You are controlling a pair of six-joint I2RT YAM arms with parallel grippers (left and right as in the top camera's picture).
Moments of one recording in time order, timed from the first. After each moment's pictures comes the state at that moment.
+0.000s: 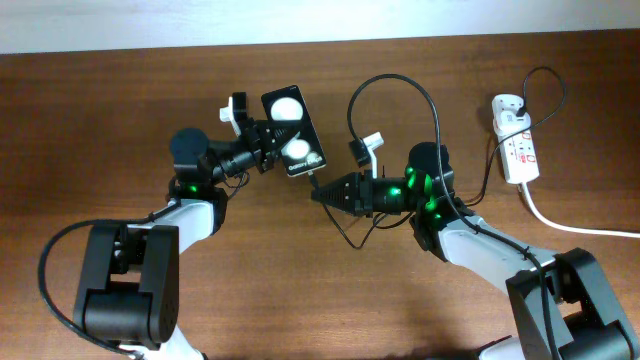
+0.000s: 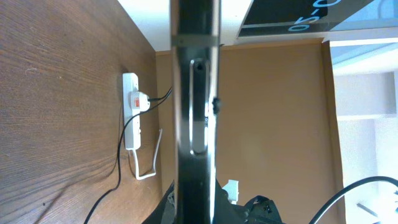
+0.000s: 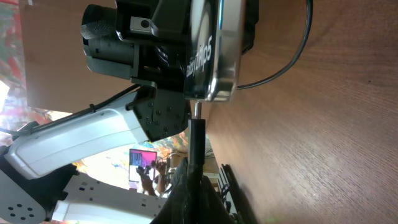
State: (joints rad) left arm -0.12 1.84 0.82 1.05 1.01 -1.48; right arm 0.36 1.62 0.69 0.70 -1.12 1.15
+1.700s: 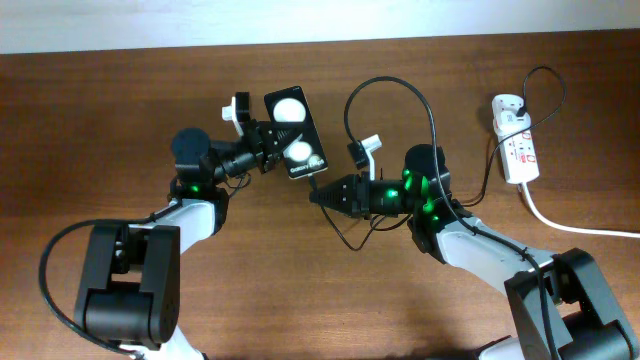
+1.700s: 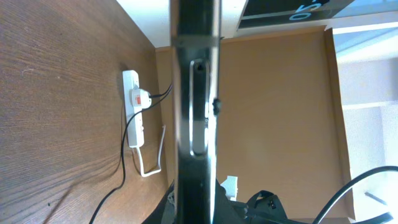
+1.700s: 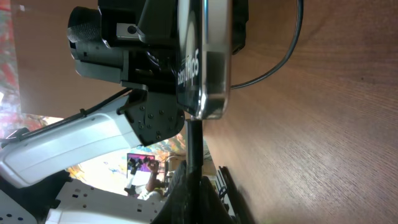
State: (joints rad) left arm -0.13 1.84 0.82 1.05 1.03 -1.44; right arm 0.37 1.62 0.68 0.69 -1.08 1.15
